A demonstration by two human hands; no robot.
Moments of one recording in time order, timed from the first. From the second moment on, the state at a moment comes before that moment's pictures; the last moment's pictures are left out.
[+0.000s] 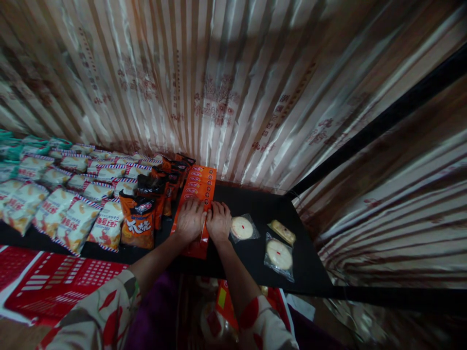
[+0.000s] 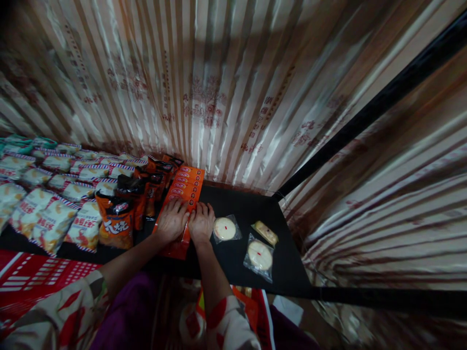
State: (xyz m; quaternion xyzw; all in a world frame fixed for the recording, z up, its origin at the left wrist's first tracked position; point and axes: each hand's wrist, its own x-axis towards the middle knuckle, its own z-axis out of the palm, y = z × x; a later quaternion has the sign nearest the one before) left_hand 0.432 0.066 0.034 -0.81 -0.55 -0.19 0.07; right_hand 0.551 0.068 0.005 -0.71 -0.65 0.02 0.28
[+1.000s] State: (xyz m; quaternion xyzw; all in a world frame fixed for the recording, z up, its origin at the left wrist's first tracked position) left_hand 0.423 0.058 0.037 -0.81 -0.56 -0.13 0.05; right_hand 0.548 0.065 0.008 -0.71 -0.65 0.02 0.27
